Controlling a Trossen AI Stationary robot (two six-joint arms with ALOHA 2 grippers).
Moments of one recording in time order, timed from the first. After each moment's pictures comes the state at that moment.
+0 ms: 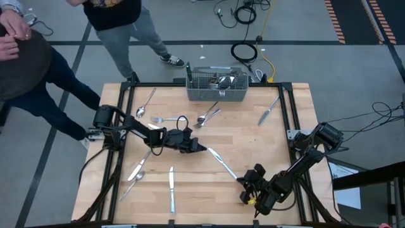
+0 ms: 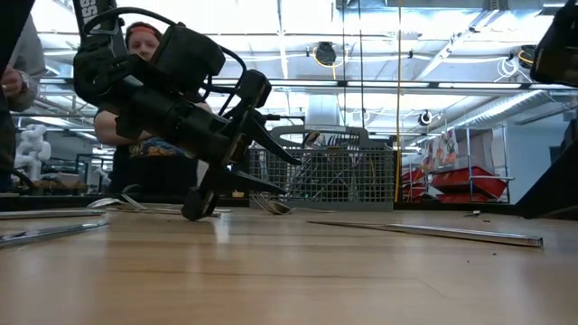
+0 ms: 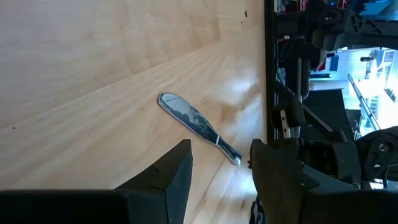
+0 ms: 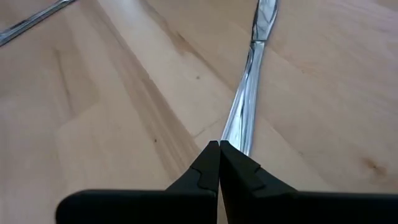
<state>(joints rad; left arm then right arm) -0.04 1.87 0.58 0.83 0.07 -1.43 0.87 1.80 0.82 -0.23 0.80 1.43</state>
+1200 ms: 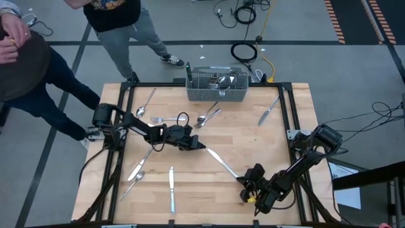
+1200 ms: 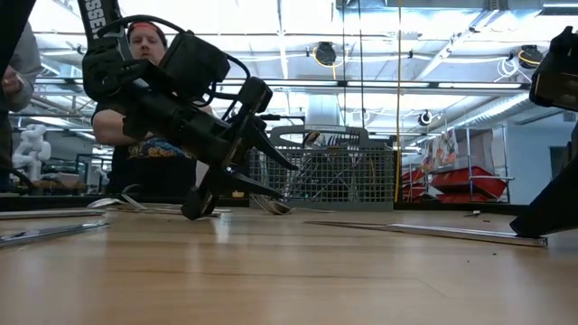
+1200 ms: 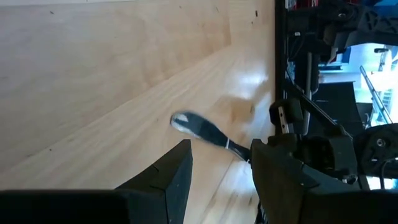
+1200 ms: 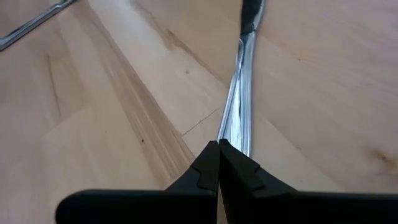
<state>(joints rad) 0.01 1.86 0.58 0.76 0.16 -1.40 0.87 1.85 0.75 -0.14 0.80 1.50</state>
